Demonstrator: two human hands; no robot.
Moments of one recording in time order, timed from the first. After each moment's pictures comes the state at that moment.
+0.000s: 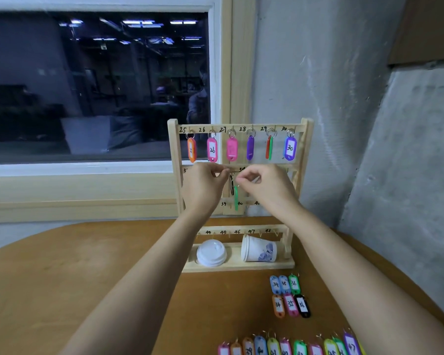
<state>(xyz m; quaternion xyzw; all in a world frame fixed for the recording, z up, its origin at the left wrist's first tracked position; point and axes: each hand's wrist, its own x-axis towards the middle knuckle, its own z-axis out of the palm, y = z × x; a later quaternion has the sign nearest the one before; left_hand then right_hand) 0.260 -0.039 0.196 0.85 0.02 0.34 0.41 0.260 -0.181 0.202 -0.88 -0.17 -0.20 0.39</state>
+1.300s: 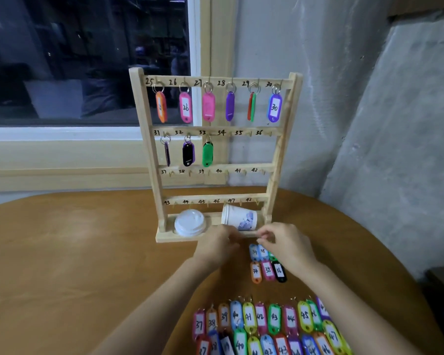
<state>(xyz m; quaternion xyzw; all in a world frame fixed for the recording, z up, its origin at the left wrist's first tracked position) 0.238 -0.088 0.018 0.95 -0.13 0.03 0.28 0.217 -0.267 0.053 -0.97 -0.09 -0.04 0.22</state>
